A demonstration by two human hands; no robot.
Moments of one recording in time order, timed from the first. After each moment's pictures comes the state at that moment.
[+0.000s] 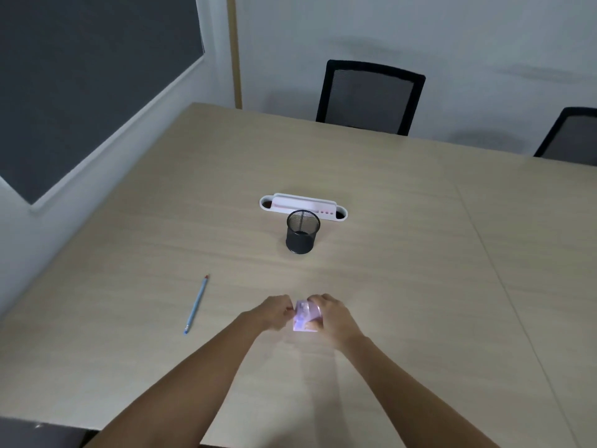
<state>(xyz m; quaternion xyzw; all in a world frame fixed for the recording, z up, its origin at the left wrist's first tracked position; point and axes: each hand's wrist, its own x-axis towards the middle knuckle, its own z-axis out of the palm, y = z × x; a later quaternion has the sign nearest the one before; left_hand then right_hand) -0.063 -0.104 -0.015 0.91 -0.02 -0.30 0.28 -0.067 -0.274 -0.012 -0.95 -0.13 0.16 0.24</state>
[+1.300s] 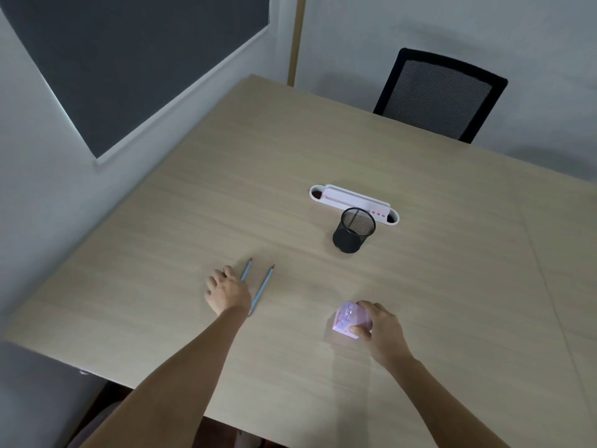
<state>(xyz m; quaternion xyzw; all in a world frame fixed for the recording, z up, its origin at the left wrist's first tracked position) -0.084 0.032 -0.081 0.89 0.40 -0.04 0.21 -0.070 -0.271 -0.024 -0.96 -0.11 0.11 0.25</state>
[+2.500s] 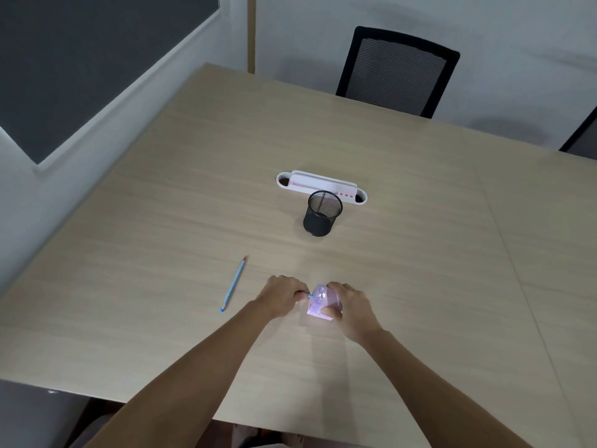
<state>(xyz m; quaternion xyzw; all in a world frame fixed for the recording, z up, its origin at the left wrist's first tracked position) -0.065 -0.077 -0.049 0.93 -0.10 -0.17 0.30 -0.076 -0.266 -0.015 -0.96 -0.14 0.10 0.23</state>
